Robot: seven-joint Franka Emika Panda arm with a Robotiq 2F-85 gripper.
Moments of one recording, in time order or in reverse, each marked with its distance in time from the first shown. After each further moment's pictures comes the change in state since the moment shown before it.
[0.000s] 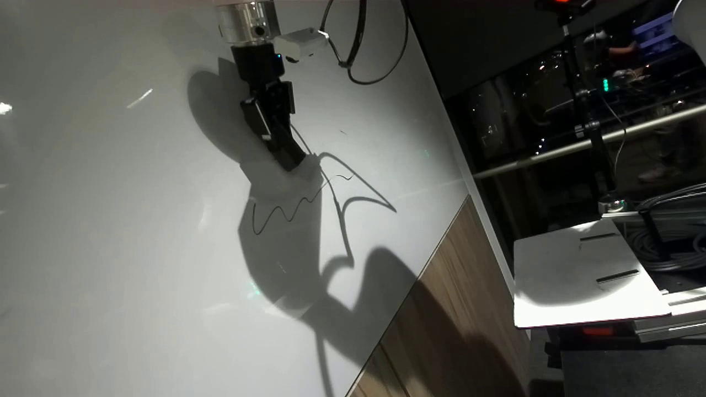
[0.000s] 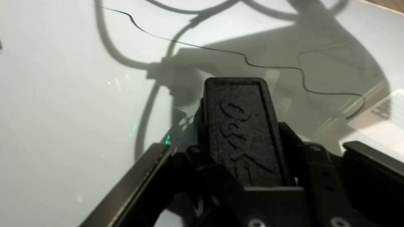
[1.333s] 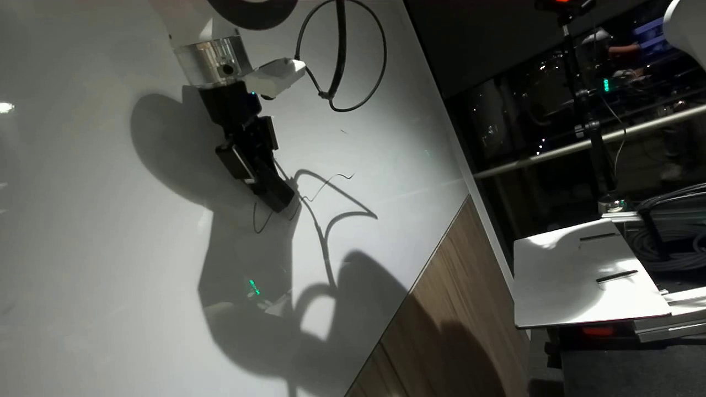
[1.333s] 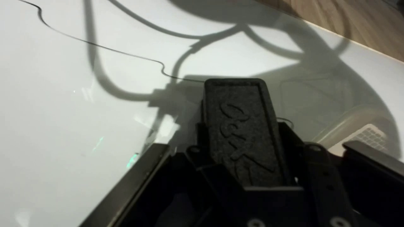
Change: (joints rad) arm 0.138 0.170 -0.016 0.133 -0.044 -0.102 0.042
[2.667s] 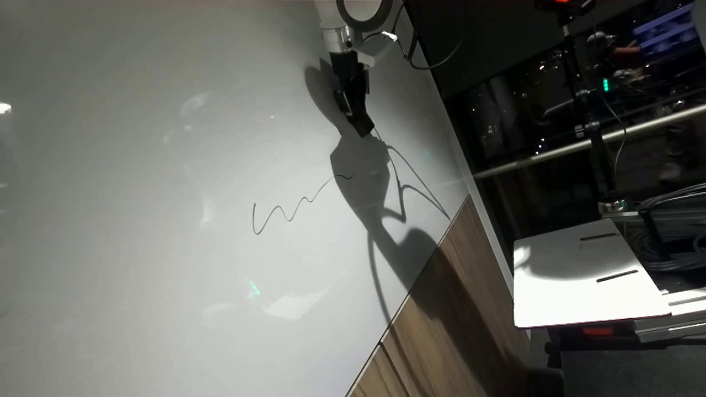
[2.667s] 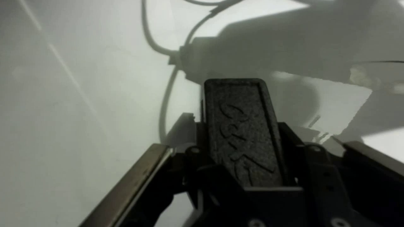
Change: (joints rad) arm -0.380 -0.329 -0.194 -0.366 0.043 0.283 -0.131
